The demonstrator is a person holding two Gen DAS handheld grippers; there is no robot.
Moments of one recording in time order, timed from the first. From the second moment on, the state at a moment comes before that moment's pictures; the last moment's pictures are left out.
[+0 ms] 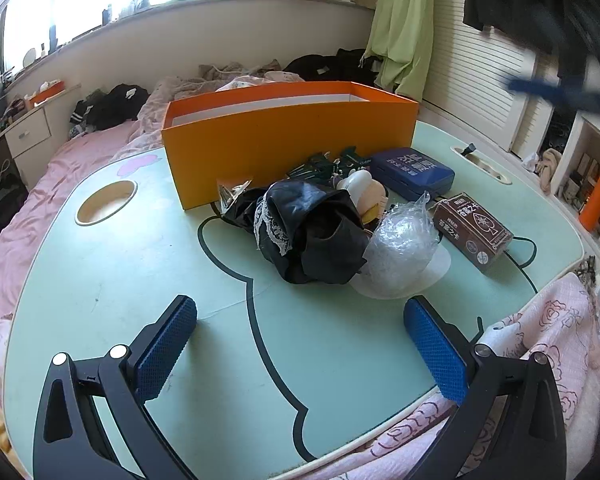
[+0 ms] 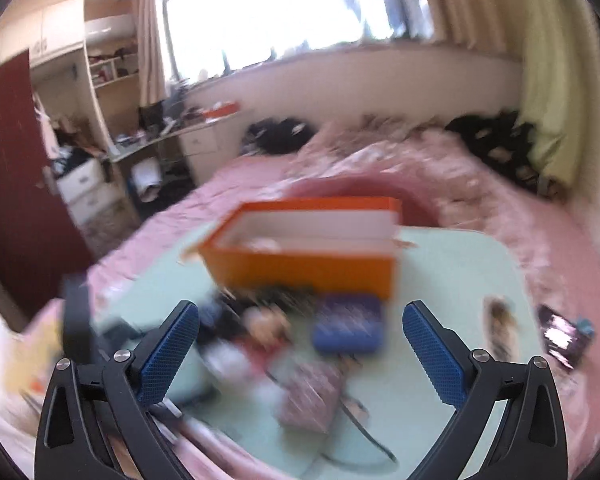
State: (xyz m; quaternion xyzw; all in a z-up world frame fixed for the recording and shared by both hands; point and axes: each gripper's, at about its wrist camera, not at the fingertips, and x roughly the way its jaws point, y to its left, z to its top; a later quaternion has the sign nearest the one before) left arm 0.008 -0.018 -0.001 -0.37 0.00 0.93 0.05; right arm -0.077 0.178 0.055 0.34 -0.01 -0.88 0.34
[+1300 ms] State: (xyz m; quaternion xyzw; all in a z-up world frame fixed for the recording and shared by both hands) left arm 0.005 -0.019 -0.002 -0.37 -0.01 0.93 0.05; right arm -0.194 0.116 0.048 0.46 -0.04 -0.83 0.33
